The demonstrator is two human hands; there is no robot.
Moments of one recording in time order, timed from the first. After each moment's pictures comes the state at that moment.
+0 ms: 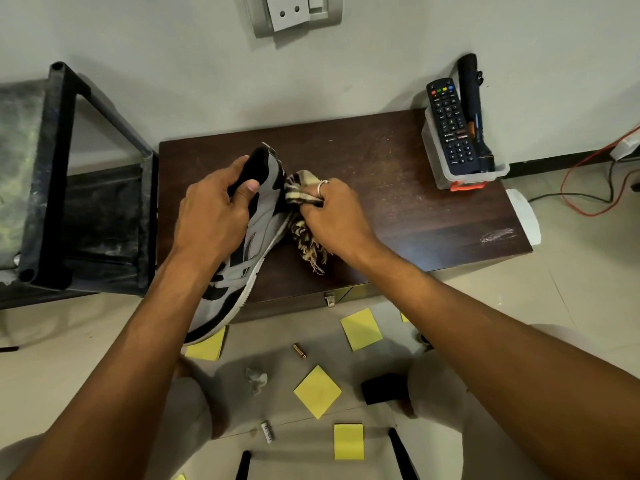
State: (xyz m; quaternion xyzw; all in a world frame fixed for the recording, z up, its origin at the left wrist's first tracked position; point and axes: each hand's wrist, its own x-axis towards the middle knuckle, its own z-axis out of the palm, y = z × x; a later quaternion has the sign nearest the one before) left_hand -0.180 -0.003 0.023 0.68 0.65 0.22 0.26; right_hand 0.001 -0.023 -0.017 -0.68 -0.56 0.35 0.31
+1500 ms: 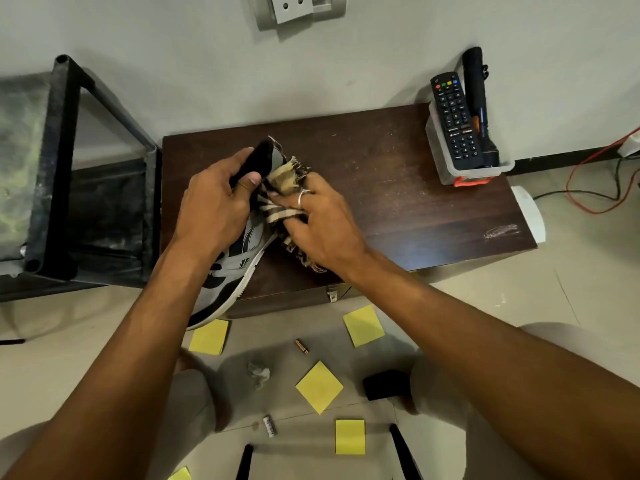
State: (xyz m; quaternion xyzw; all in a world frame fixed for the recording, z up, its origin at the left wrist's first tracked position) left_hand -0.184 0.002 0.017 0.69 0.63 0.23 0.28; right_hand -0.014 -0.039 -0.033 -0.57 -0.71 0.23 0.36
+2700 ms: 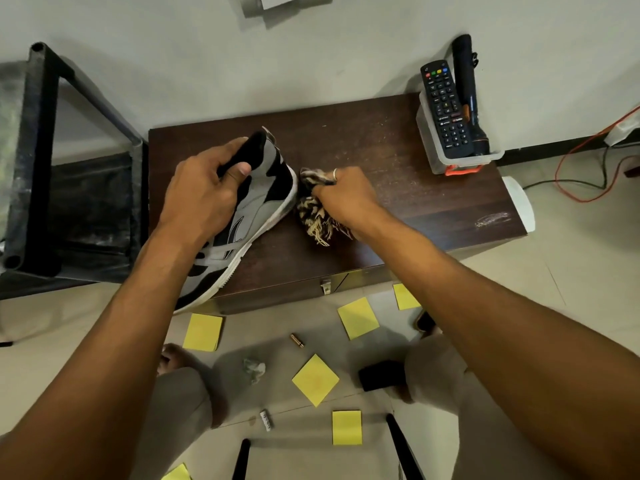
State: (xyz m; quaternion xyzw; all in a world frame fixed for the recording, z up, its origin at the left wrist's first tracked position) left_hand -0.186 0.007 0.019 0.70 0.60 0.25 0.30; right_hand 0.023 -0.016 -0.011 -0.74 -0.45 0.42 0.26
